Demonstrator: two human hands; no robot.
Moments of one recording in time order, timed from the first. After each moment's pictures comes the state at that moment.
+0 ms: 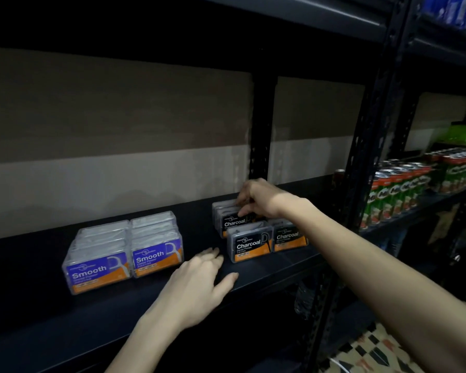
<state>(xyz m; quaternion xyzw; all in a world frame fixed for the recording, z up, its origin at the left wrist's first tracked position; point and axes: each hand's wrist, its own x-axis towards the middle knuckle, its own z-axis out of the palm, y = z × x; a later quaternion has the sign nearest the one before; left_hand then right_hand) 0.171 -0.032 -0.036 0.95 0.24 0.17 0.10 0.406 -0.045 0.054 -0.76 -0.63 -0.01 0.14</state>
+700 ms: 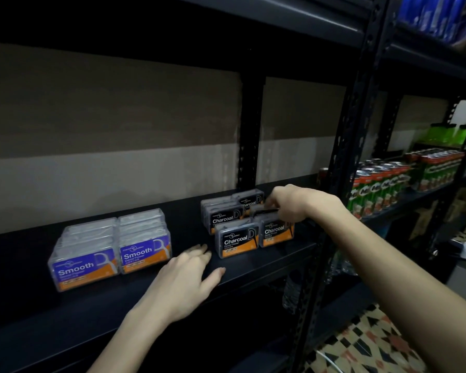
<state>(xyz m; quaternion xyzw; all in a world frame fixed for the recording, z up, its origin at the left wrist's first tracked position) 0.171 -0.033 -0.034 0.95 0.25 0.15 0.11 0.394 -0.130 0.084 -0.87 -0.49 0.02 -0.04</state>
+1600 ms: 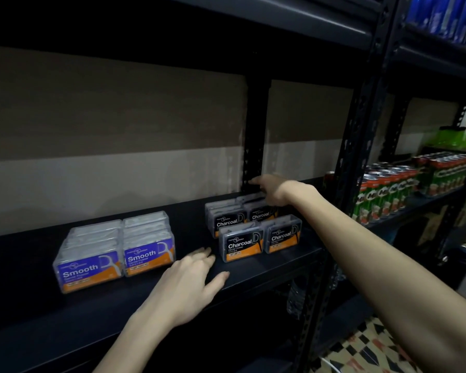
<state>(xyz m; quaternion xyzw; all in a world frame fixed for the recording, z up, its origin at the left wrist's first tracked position) 0.171 -0.031 -0.036 0.95 0.25 0.15 0.11 0.431 -0.066 0.082 -0.85 -0.53 0.02 0.02</state>
